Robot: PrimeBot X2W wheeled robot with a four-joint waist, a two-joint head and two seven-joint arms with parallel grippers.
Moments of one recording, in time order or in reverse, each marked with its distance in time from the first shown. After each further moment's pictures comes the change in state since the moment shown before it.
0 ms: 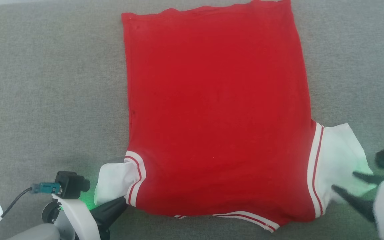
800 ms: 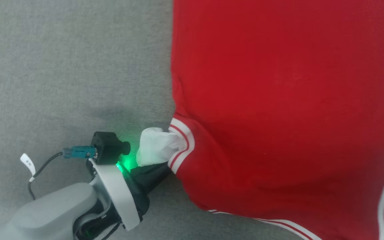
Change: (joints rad) left arm -0.192 -0.115 0.002 -0.094 0.120 -0.004 -0.032; right arm -1.071 0.123 -0.066 0.519 -0.220 0.000 0.343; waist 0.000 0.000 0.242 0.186
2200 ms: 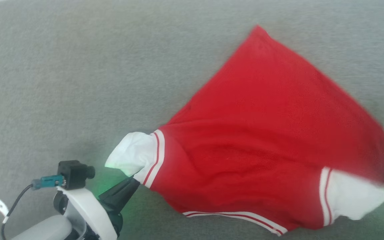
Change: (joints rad) left arm 0.268 0.039 0.211 0.033 -0.016 0.008 -0.012; right arm 0.799 -0.261 0.056 -0.300 0.395 0.000 0.026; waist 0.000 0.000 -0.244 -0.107
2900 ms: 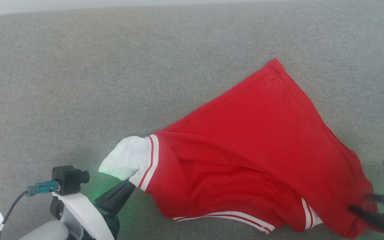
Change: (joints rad) left arm 0.082 0.004 0.085 -0.009 0.022 0.000 0.000; right arm 0.330 0.118 -0.081 -0.244 -0.065 0.000 -0.116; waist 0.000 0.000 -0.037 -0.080
